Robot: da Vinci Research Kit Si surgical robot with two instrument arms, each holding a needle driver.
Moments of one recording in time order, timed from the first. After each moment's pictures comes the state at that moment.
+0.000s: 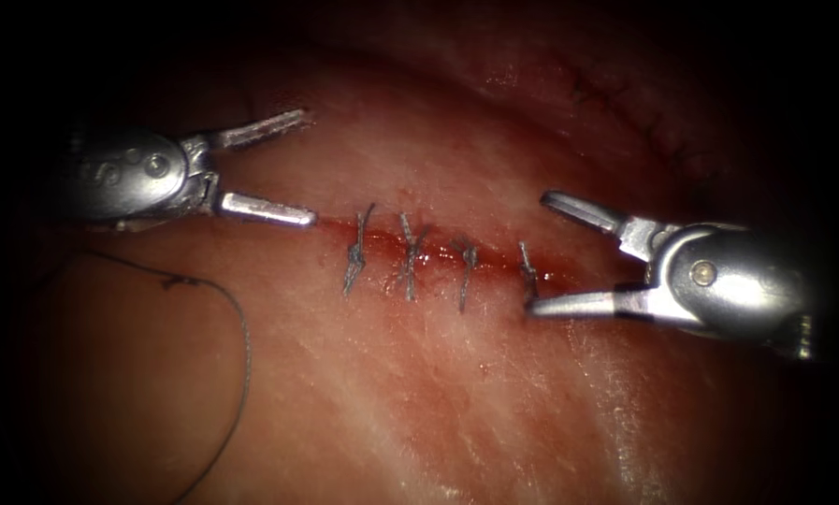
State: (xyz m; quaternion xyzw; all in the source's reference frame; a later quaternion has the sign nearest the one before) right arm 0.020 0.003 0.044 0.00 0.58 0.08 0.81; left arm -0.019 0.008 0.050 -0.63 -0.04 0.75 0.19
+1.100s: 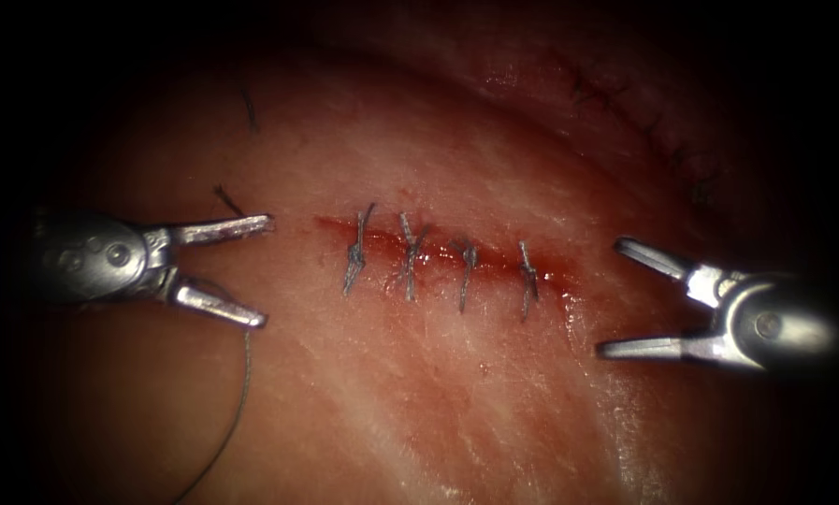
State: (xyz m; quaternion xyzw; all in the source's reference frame) right arm 0.016 0.000 0.044 -0.03 0.58 0.08 0.81; left arm -0.016 0.003 0.050 -0.64 -0.07 0.75 0.16
